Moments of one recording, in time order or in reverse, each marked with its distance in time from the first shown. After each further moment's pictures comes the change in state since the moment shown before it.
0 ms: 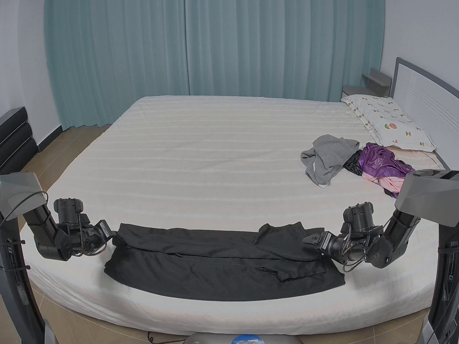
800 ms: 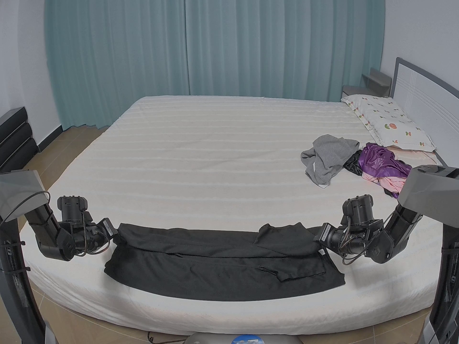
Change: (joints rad) left arm -0.047 -0.030 0.013 0.001 0.075 -0.009; right arm 0.016 -0.036 -0.037 0.022 -0.058 0.000
